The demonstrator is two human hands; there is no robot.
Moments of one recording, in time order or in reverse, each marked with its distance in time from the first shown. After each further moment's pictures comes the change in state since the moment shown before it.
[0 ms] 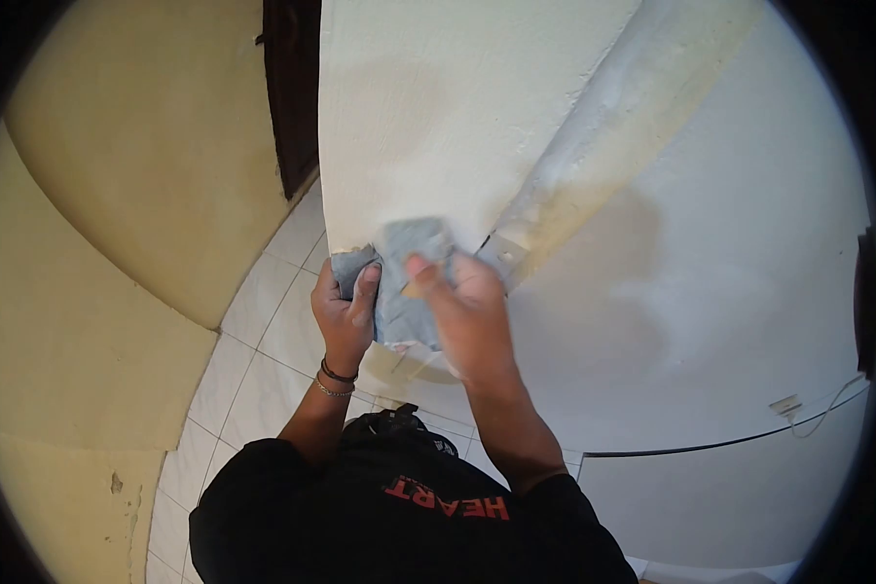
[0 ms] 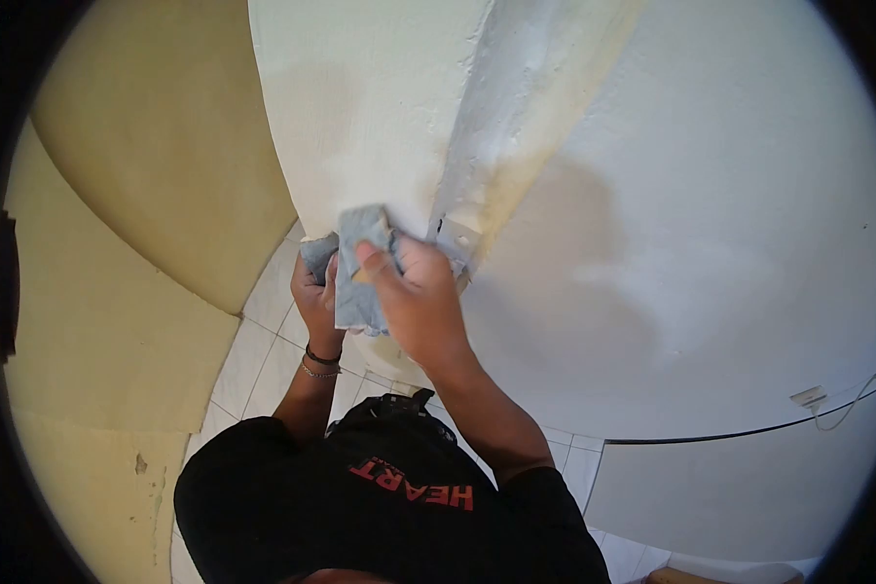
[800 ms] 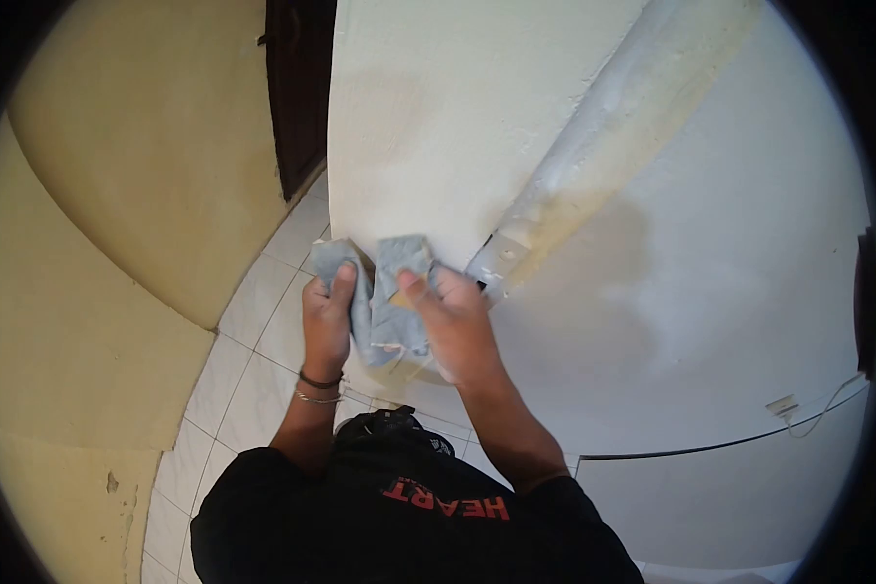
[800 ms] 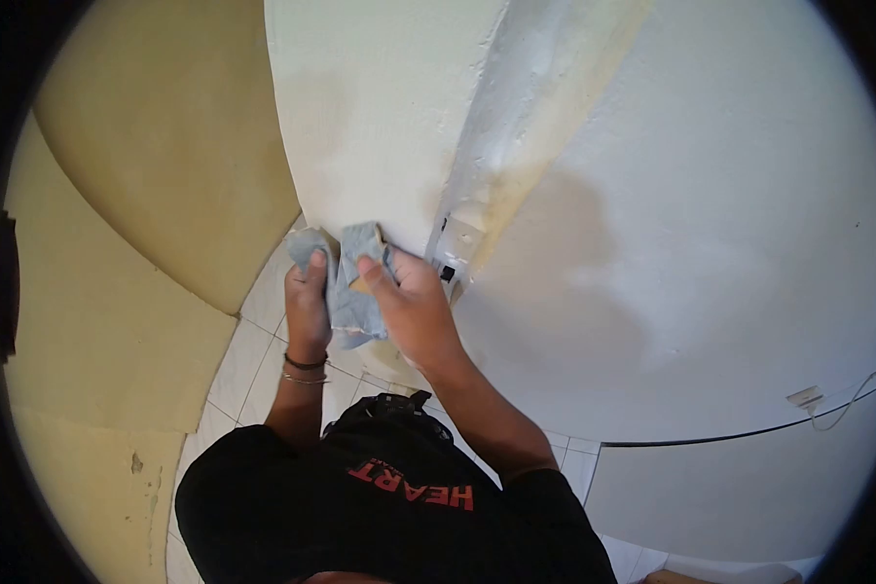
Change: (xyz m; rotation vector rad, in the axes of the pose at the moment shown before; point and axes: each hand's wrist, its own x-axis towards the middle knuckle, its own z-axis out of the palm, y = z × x) left_hand 0.001 0.011 -0.024 -0.116 -0.094 -0.310; right_hand -0.007 0.025 -0.004 0.149 -0.089 0.193
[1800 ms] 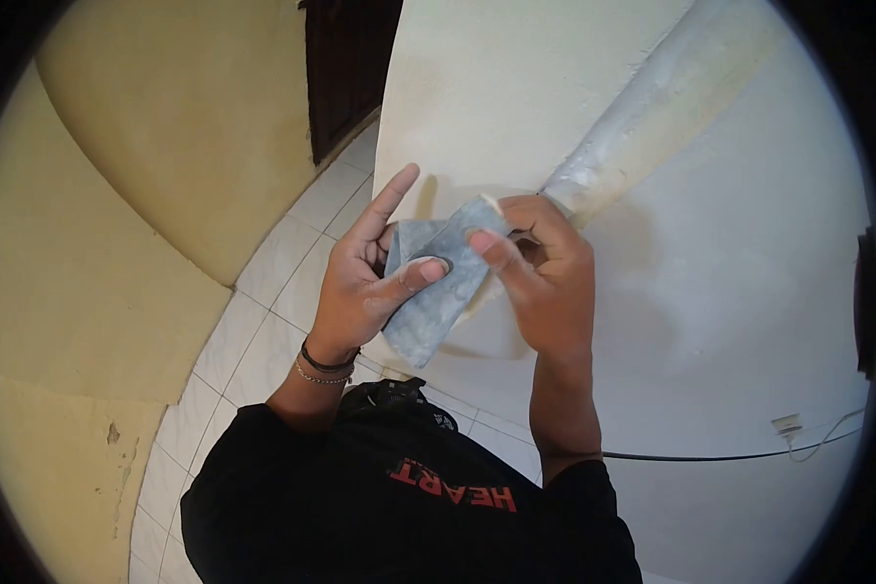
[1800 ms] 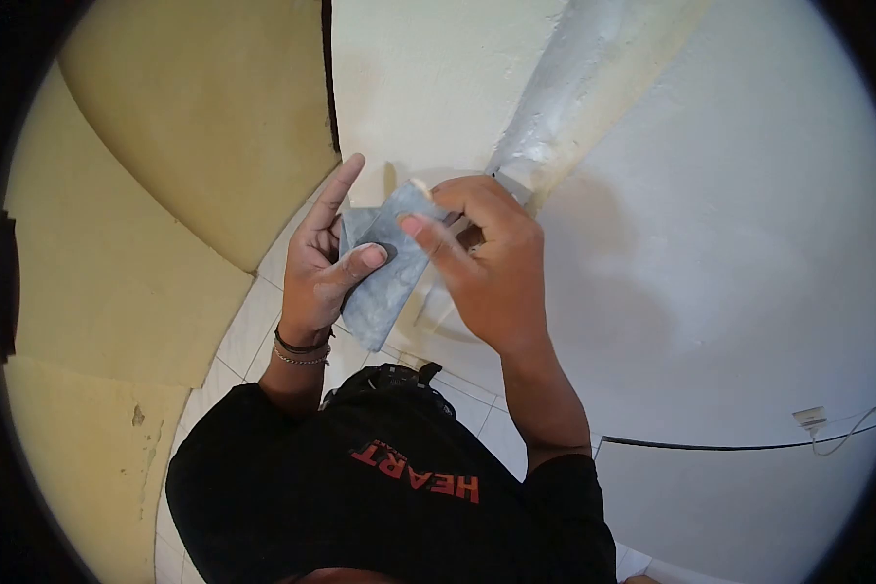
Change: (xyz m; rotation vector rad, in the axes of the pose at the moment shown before) left_hand -0.024 0.069 0.032 -0.126 -0.310 0.010; right_hand -0.015 -0.052 -0.024 -0.515 0.063 -0.378
